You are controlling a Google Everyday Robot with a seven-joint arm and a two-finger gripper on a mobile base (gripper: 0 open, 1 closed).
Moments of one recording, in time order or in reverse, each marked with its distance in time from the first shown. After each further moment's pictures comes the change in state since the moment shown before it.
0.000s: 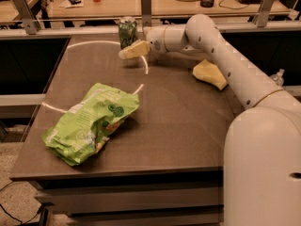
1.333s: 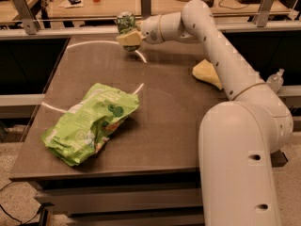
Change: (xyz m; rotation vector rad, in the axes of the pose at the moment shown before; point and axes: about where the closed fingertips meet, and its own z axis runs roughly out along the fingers) arm -0.030 0.010 0.015 -0.137 0.006 -0.059
